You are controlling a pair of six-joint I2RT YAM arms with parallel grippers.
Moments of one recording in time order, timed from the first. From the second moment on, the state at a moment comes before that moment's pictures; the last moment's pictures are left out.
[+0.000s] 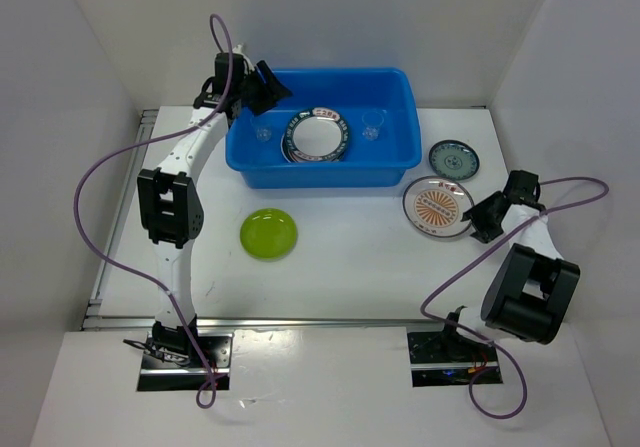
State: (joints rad) left arm -0.18 2.19 2.12 -0.37 0.29 -0.71; right arm -0.44 1.39 0.84 -0.52 -0.11 0.63
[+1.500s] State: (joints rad) left arm -0.17 2.19 2.06 -0.35 0.30 -0.71; right arm -0.21 1.45 0.73 -0.39 -0.01 0.92
